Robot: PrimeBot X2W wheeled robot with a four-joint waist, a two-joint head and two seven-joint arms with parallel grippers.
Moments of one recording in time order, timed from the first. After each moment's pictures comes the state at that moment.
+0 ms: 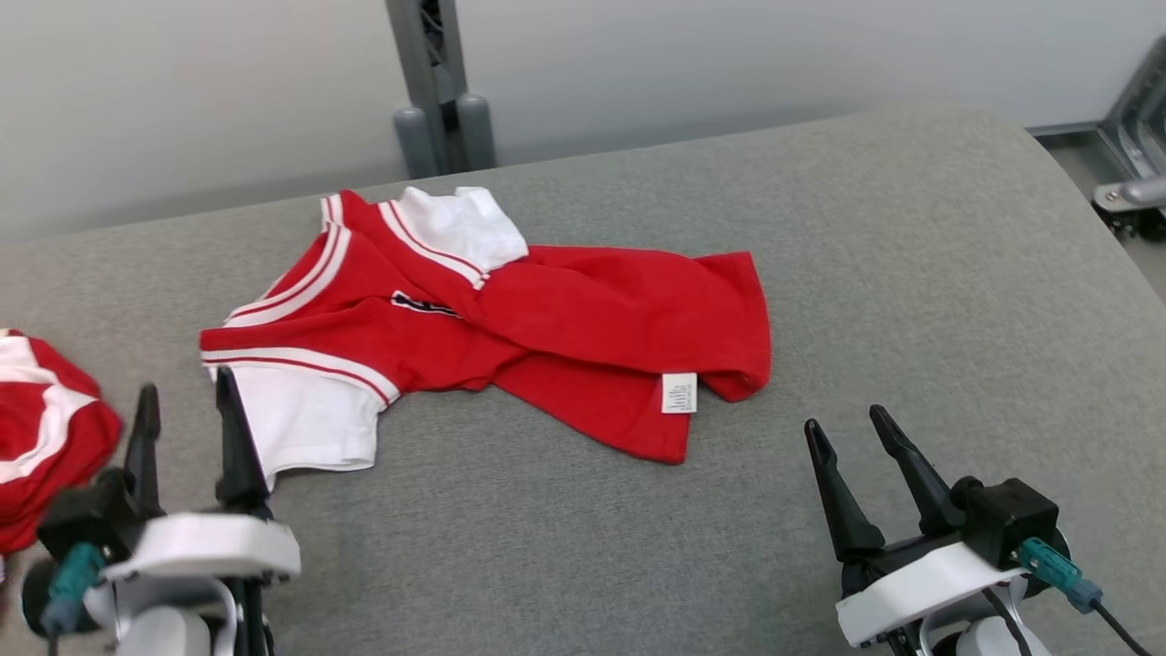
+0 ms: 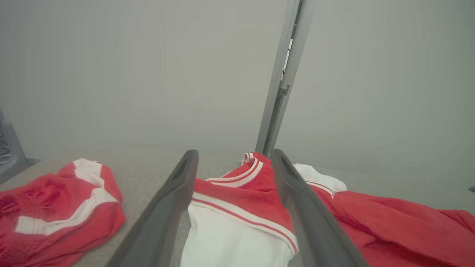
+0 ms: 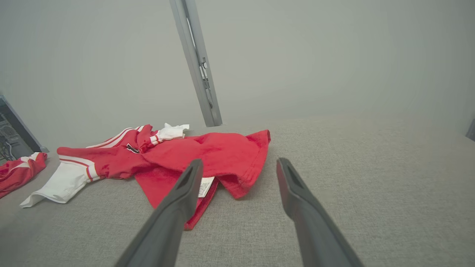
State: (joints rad) left arm -0.18 0.10 0.08 0.28 -0.30 0.07 -0.26; right arm -0.13 -0.07 0.22 0.27 0.28 0.13 -0.26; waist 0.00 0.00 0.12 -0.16
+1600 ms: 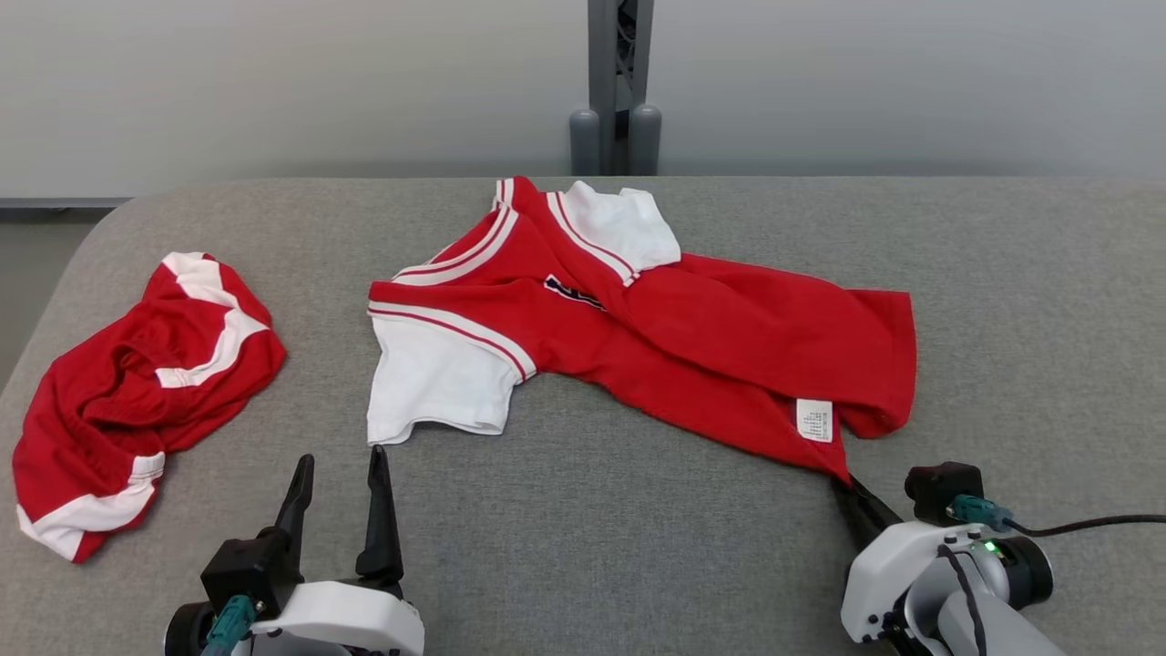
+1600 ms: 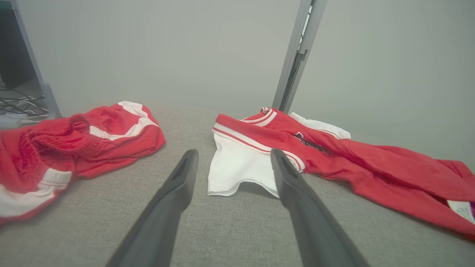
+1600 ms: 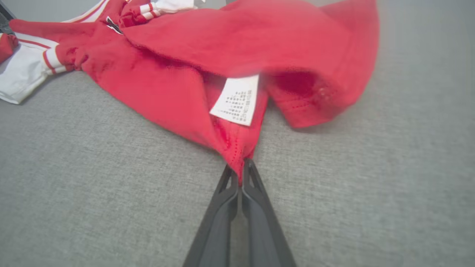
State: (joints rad) left arm -0.03 0.06 -0.18 0.23 -0.34 0.16 -0.26; right arm -0.46 -0.08 0.40 1.03 0.39 0.13 -0.26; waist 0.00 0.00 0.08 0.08
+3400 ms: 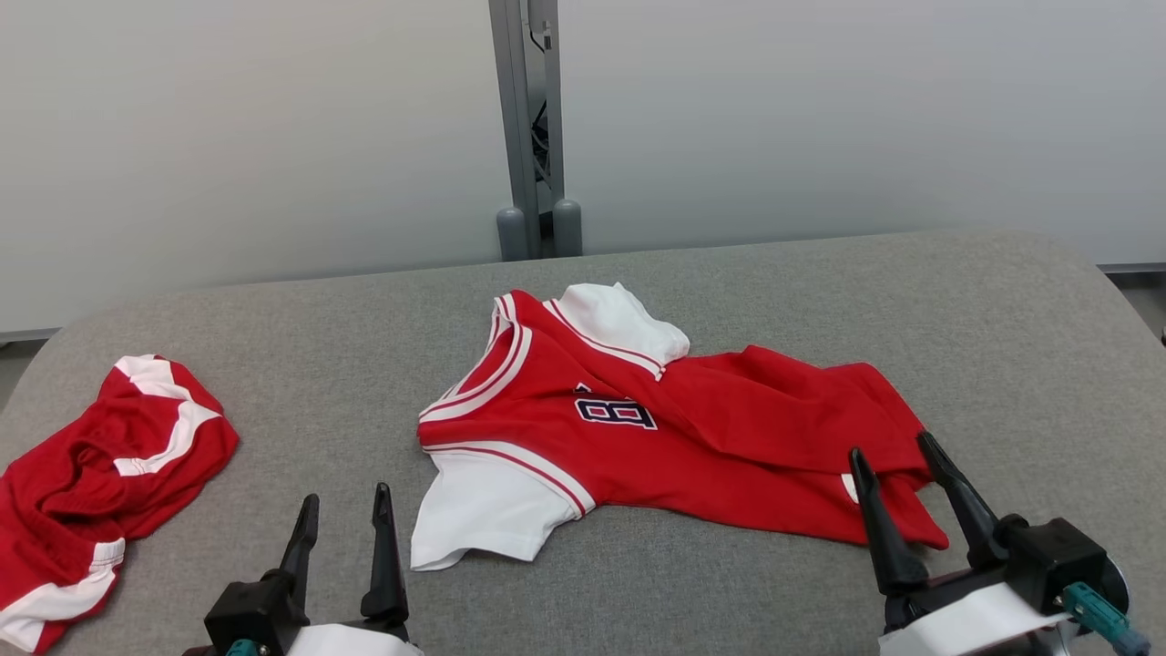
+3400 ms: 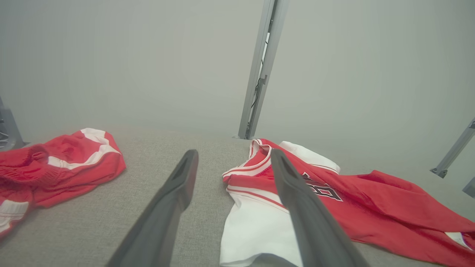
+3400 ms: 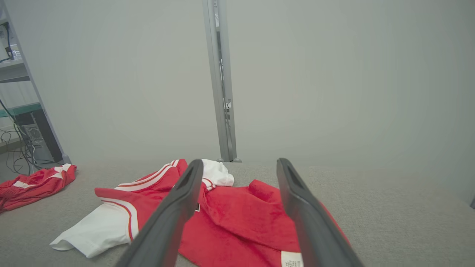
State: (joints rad) left arm 0.05 0.06 -0.20 0.17 -0.36 0.19 -0.26; right arm -0.04 -0.10 0.17 0.18 0.22 0.13 -0.26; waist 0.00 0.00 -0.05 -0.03
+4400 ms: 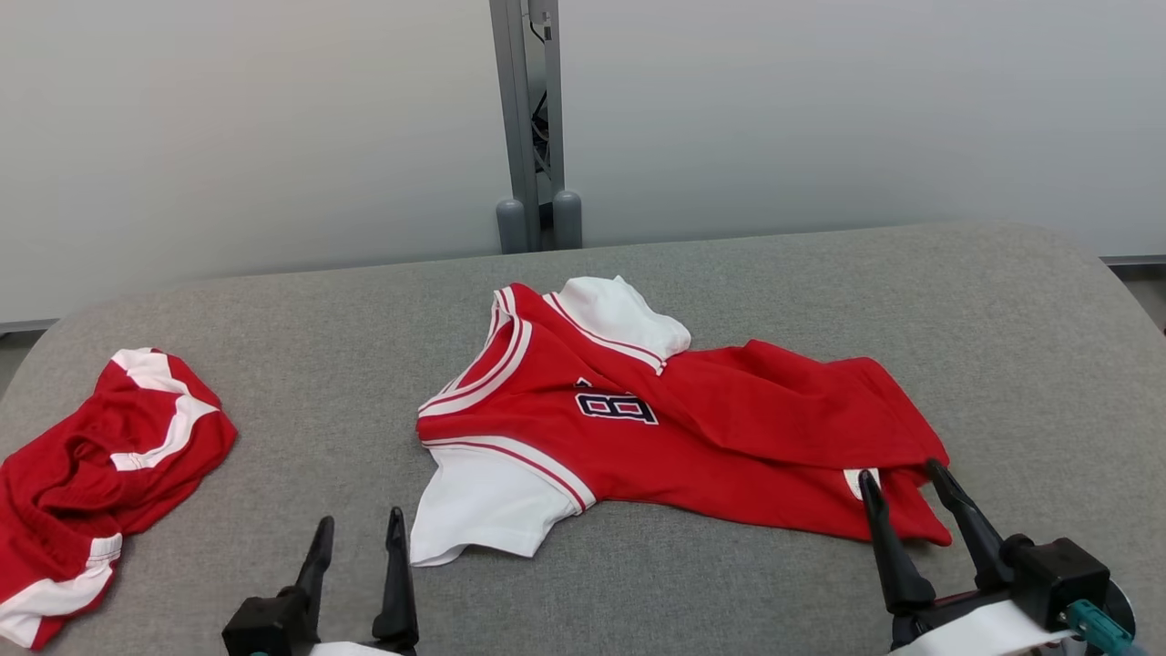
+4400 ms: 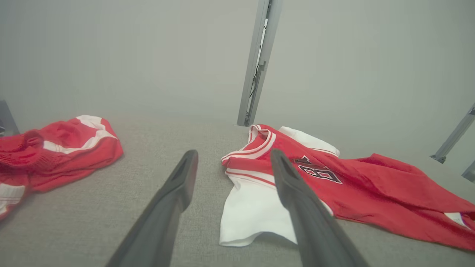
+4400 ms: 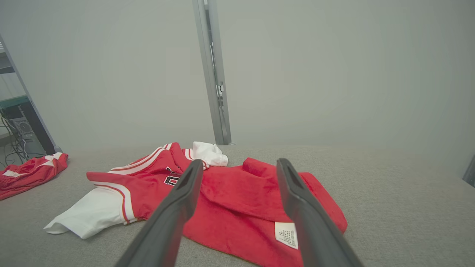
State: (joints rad) left arm 0.08 0.05 -0.19 0.19 -0.34 0.16 -0.26; right arm 0.01 -0.09 0.14 0.20 0.21 0.13 -0.26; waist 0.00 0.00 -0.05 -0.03
